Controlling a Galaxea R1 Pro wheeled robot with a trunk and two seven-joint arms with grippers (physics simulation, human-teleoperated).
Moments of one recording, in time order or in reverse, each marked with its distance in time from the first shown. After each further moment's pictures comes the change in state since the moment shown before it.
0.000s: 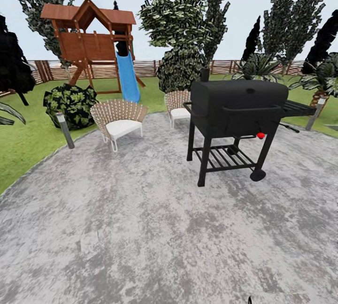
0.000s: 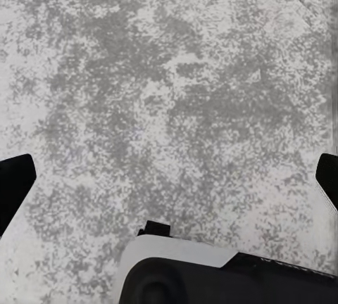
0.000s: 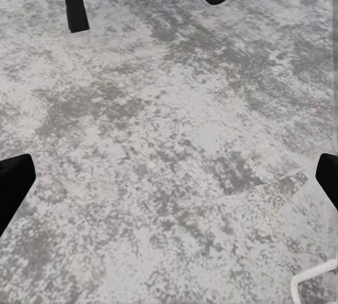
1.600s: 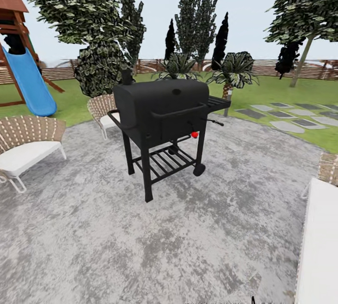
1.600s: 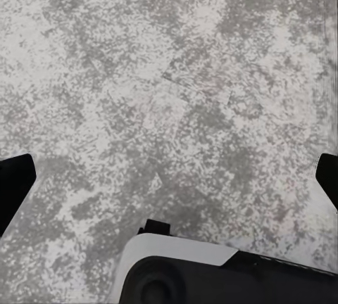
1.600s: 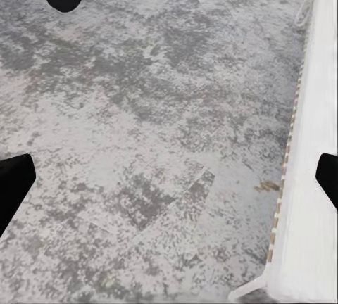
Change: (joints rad) left arm 0.000 0.000 -0.001 0.000 -0.002 -0.002 -0.001; right arm 0.000 -0.018 -0.001 -0.002 0.000 -0.001 0.003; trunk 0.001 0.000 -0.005
